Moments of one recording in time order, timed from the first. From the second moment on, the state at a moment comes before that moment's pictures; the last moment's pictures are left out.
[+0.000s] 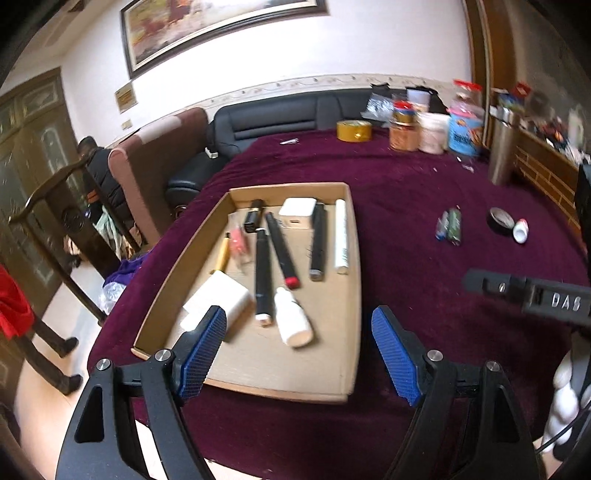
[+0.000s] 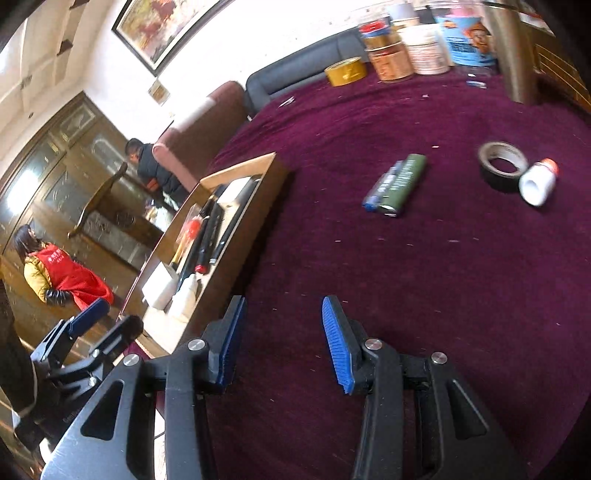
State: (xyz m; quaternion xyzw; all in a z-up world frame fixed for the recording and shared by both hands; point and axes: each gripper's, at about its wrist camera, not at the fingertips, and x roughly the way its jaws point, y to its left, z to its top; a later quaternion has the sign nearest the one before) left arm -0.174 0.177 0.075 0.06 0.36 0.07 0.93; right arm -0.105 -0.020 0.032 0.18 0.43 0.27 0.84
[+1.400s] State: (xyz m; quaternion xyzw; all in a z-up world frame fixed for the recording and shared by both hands) left arm -0.129 0.123 0.045 0.05 0.46 -0.03 0.89; right arm -0.002 -0.184 0.036 0.26 0.37 0.11 0.89
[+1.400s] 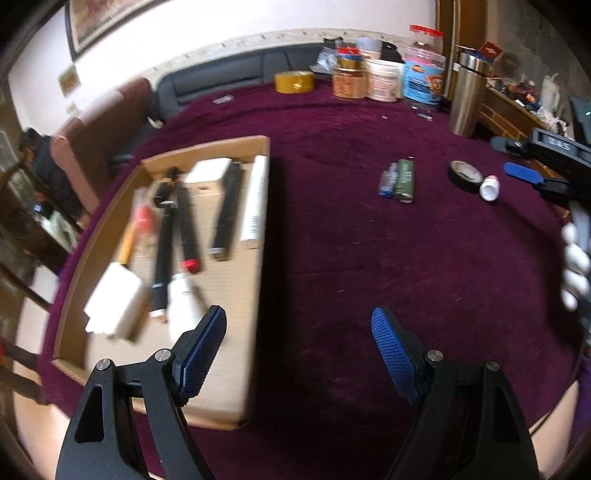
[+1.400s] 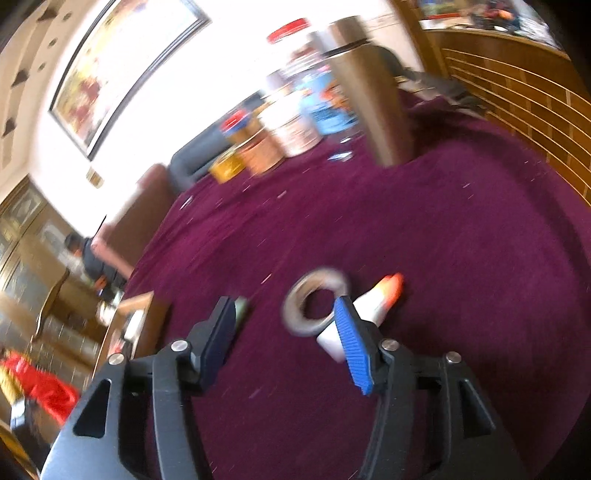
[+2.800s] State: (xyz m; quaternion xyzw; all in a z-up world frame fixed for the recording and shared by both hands) left arm -0.045 0.043 0.022 0.05 0.47 -0.14 0.87; right arm 0.011 -0.218 -0.001 0.33 0.39 0.10 0.85
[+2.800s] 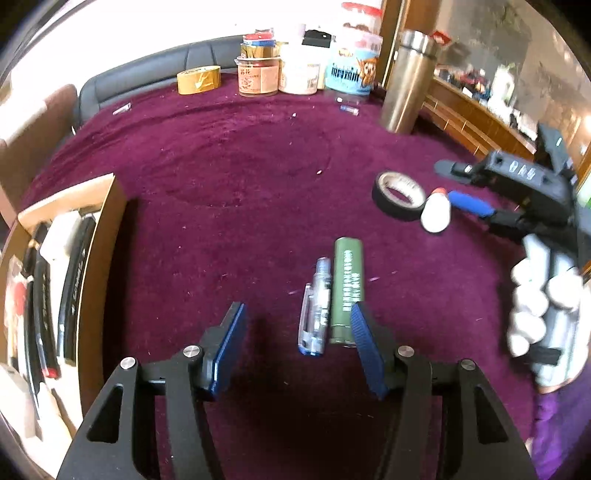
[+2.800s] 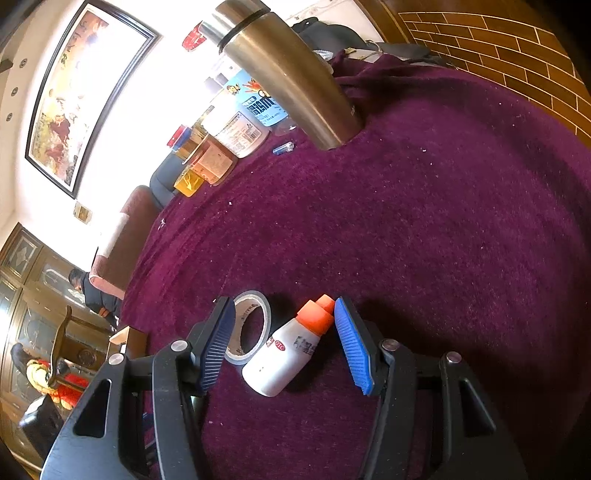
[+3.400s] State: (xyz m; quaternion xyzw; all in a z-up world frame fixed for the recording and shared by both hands) left arm -0.029 0.033 0.006 0.09 0.46 -0.11 0.88; right arm 0.014 -0.219 -0.006 0.33 0.40 0.09 0.85
